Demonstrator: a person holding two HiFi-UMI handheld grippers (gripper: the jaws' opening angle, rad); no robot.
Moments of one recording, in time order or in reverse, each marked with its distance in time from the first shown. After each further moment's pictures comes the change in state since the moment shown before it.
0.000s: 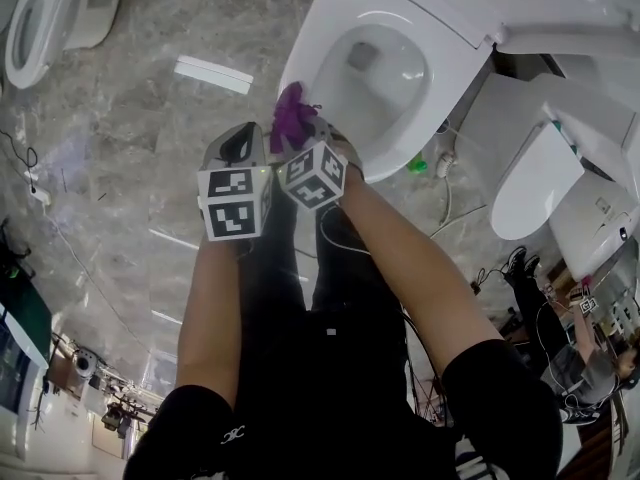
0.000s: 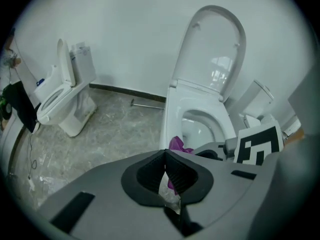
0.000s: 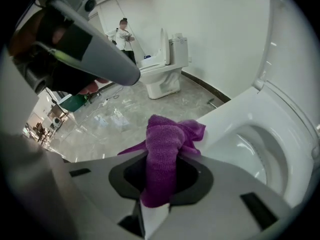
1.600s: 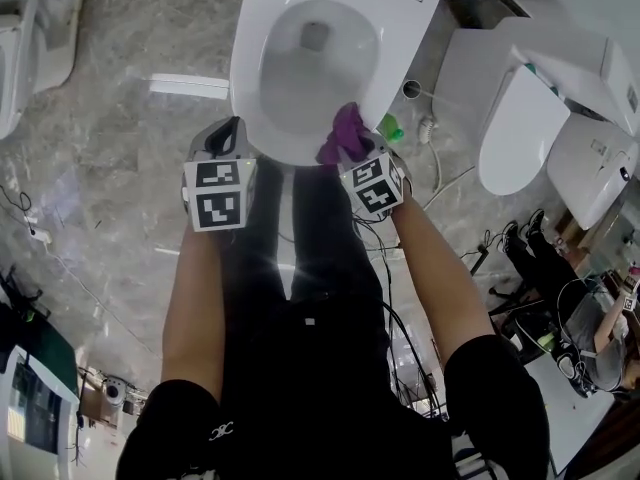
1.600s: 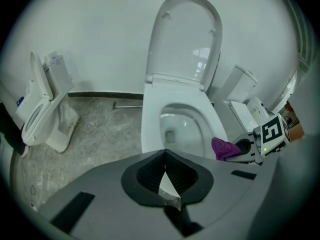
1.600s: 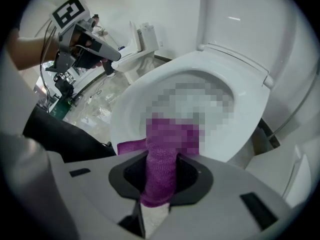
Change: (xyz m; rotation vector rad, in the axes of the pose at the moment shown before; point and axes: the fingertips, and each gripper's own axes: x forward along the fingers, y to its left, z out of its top) left arm 0.014 -0.062 -0.005 0.192 0.043 -0.101; right arm -0.115 -0.055 -0.182 0.236 0.162 -0.107
